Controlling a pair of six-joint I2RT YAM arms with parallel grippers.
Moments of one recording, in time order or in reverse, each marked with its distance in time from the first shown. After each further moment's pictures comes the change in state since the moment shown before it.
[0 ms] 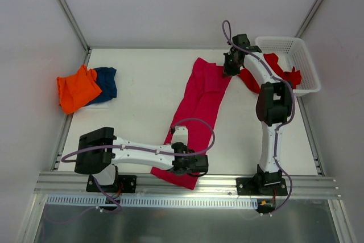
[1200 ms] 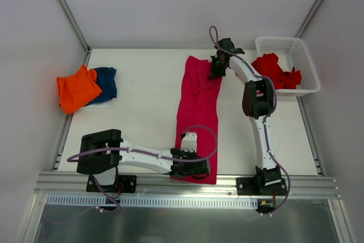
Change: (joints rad) left arm -0.012 0.015 -0.177 0.491 0.110 0.192; right arm 0.066 0.328 0.309 -0.046 -0.050 0.082
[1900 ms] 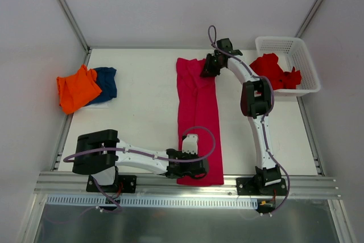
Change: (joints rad) left arm 0.000 -0.026 -0.051 0.193 0.107 0.017; right arm 0.004 0.063 0.047 0.110 -0.166 0.101
